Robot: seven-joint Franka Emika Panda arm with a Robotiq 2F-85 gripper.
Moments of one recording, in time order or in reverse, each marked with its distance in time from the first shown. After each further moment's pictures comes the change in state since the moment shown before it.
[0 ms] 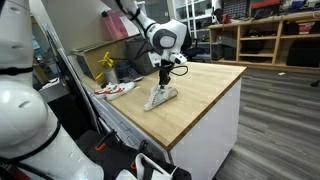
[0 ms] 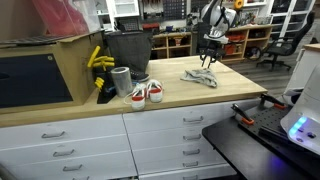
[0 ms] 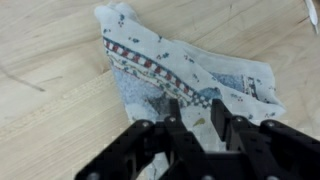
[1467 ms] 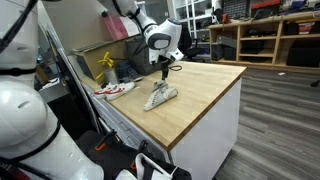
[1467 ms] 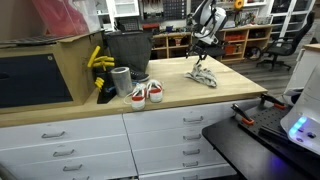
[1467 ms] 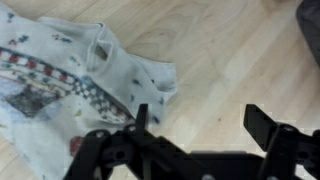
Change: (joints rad) arm -0.011 0.054 0.104 0.088 0.238 0.229 0.061
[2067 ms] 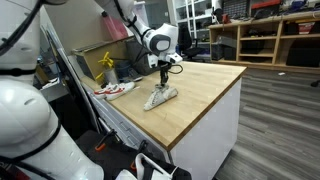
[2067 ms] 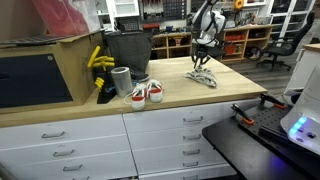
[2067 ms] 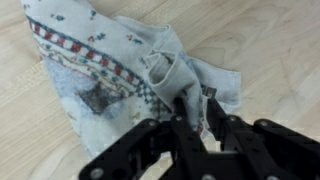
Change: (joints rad) arm 0.067 0.030 -0.064 -0.010 -0.269 -0.071 0.125
